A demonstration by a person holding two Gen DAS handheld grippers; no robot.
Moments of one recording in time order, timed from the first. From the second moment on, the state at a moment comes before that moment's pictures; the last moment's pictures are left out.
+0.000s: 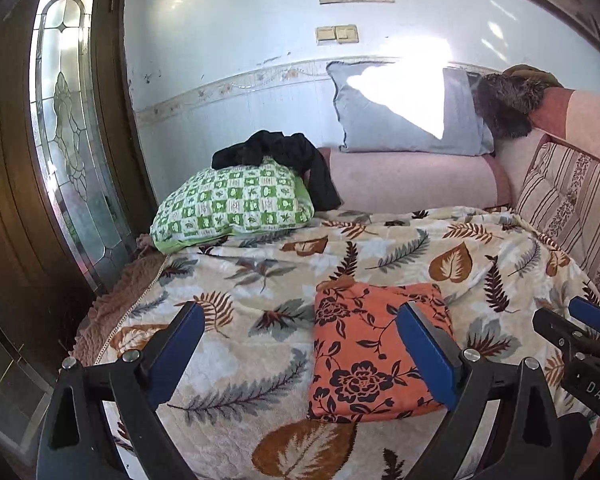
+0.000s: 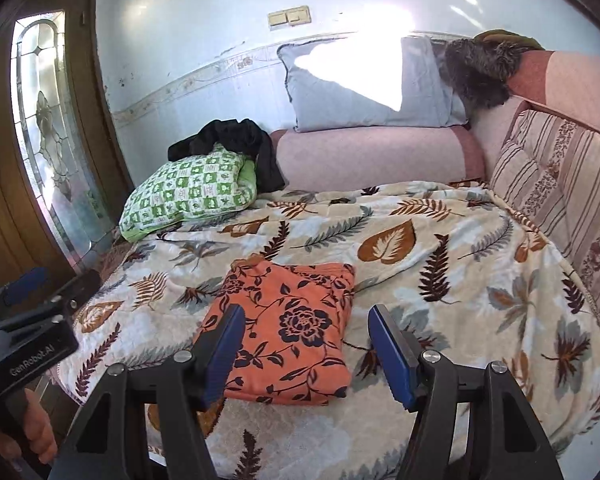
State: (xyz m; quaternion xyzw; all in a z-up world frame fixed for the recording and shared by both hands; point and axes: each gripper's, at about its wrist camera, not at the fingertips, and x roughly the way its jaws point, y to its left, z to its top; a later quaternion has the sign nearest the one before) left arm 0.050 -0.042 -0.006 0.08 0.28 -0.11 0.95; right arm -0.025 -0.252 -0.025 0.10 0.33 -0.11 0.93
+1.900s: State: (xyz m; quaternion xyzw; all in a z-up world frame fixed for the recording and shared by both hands) left arm 0.031 -0.031 0.026 0.06 0.26 -0.12 0.96; right arm -0.030 -0.219 0.013 0.10 0.31 -0.08 0.94
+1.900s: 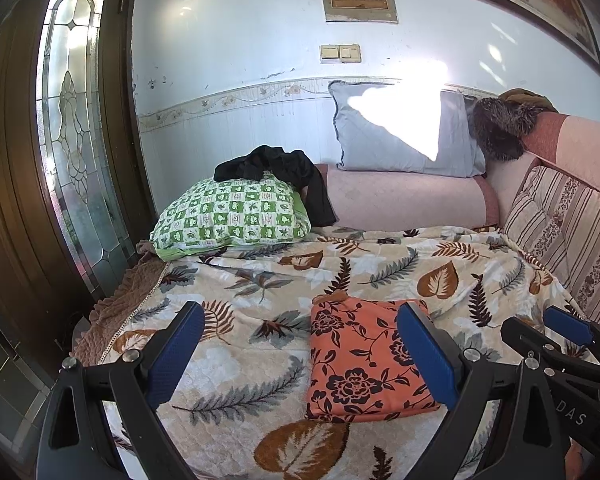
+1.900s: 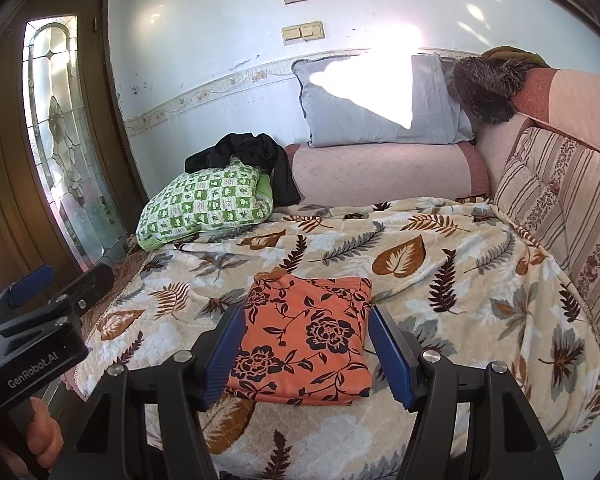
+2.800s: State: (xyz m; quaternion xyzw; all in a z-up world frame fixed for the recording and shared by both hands) left arm 0.033 -0.022 0.032 0.04 0.26 -0.13 0.96; right arm -0.026 -0.213 0.016 0.09 0.31 -0.09 0.94
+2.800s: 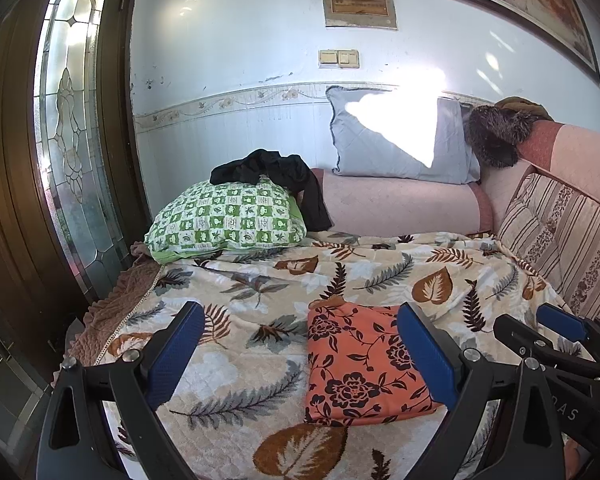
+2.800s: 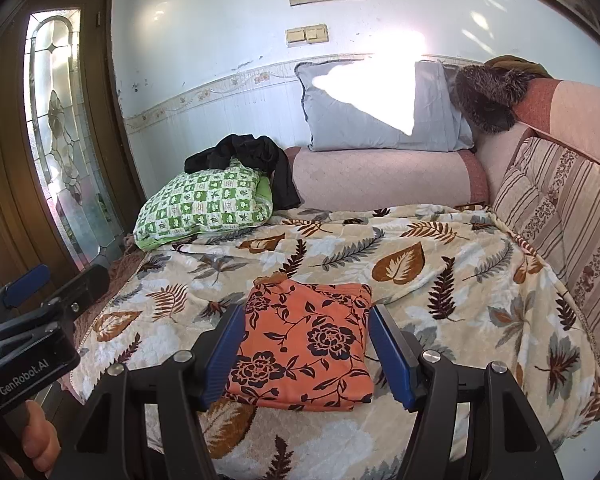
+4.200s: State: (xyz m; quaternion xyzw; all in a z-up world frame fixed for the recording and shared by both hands) left arm 0.051 -0.021 0.015 0.04 0.28 -0.13 0.95; right arm 0.000 -0.208 -0.002 0.09 0.34 -0.07 0.94
